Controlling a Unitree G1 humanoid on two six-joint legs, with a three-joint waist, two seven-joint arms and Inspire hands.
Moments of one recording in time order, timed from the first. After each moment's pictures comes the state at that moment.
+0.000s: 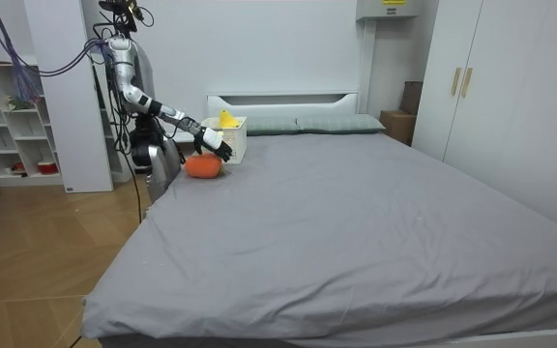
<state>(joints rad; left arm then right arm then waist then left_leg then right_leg) 0.24 0.18 0.13 0.90 -0.12 0.06 0.11 0.04 -0.30 0.26 0.43 -0.36 0.11 0.19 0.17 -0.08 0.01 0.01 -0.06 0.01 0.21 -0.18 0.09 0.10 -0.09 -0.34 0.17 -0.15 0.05</state>
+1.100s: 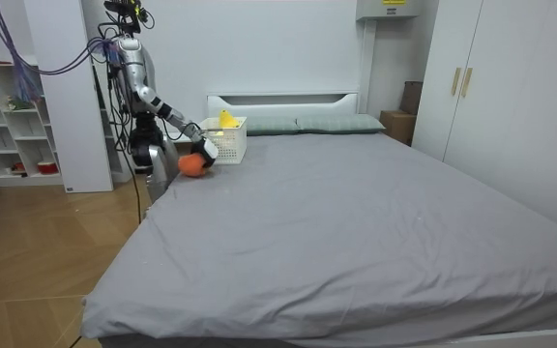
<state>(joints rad) 0.24 0.18 0.13 0.91 -0.13 0.06 0.12 -0.03 -0.23 0.33 0.65 -0.56 0.14 0.22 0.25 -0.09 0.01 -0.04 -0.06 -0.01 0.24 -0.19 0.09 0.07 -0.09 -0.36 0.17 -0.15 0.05</state>
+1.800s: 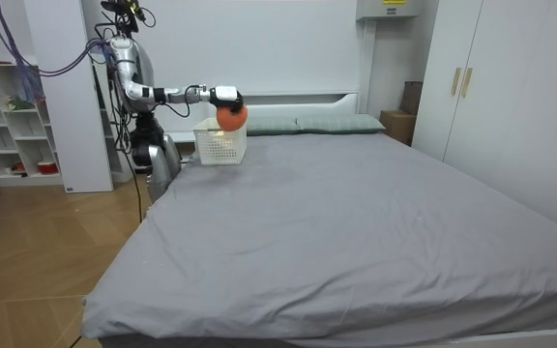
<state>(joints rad) 0.26 0.20 0.24 0.93 -0.13 0.03 0.13 -0.04 -0.40 0.00 0.02 -0.50 0.08 0.04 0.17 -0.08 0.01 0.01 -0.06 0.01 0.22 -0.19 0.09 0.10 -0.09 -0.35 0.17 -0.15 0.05</state>
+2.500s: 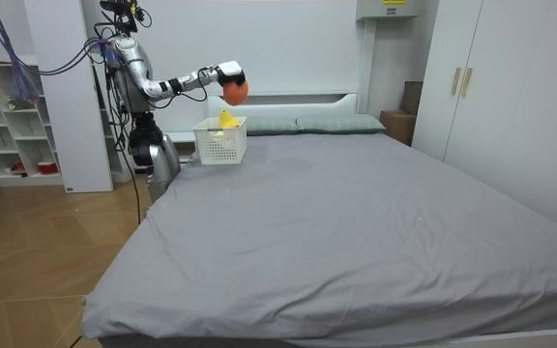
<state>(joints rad) 0.28 0.20 0.23 0.96 -0.12 0.04 0.12 -0.26 -0.38 0.09 -0.13 -0.48 0.11 0.05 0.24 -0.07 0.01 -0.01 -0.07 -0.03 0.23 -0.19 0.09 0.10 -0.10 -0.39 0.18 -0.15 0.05</state>
